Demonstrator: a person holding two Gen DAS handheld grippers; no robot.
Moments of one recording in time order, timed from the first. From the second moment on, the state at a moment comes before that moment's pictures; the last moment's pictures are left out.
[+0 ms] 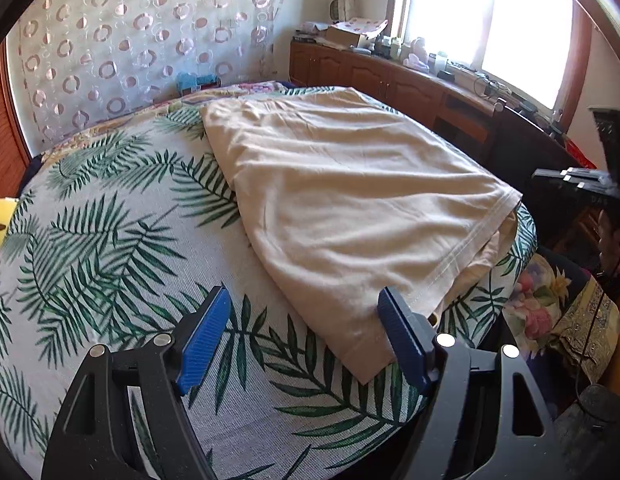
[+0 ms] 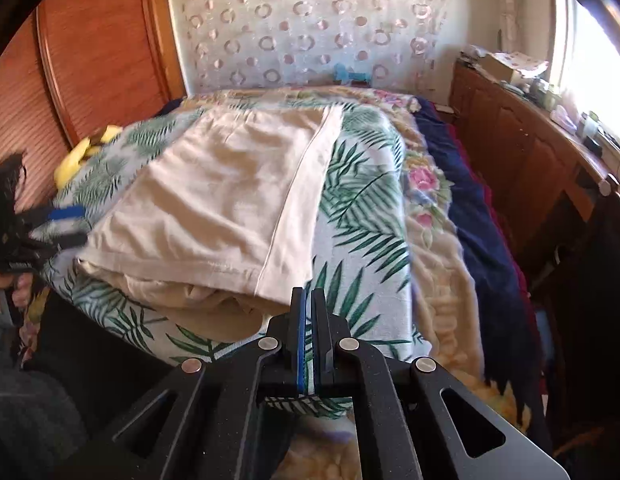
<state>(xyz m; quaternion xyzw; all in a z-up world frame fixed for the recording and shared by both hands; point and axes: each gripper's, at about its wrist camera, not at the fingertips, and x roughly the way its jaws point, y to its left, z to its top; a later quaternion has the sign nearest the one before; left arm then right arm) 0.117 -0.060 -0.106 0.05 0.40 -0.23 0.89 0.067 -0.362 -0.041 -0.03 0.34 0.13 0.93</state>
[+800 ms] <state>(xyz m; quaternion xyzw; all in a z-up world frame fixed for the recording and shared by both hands) 0.100 -0.073 -0.119 0.04 0.41 -0.26 0.87 0.104 -0.329 -0.096 -0.01 0.37 0.12 0.92</state>
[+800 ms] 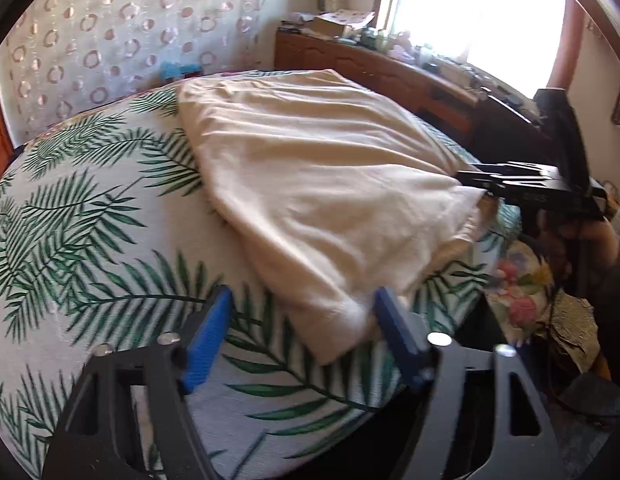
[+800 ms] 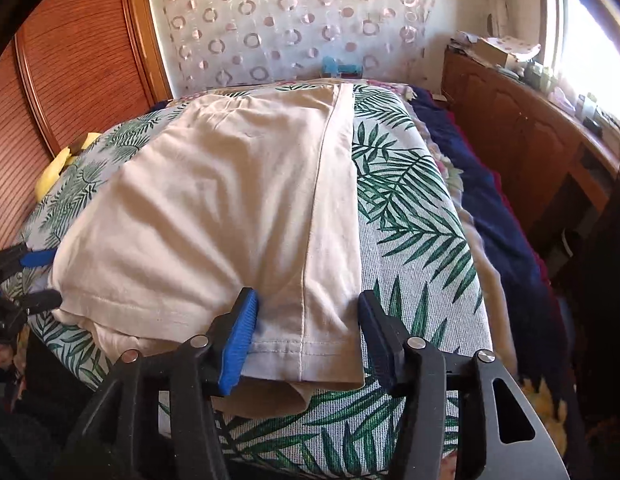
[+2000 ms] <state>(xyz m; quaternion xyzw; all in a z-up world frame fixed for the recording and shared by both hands) 0.126 -0.106 -0.009 0.05 0.29 -0.31 0.90 0.061 -0.261 -0.066 -0.08 0.31 0.25 0.91</state>
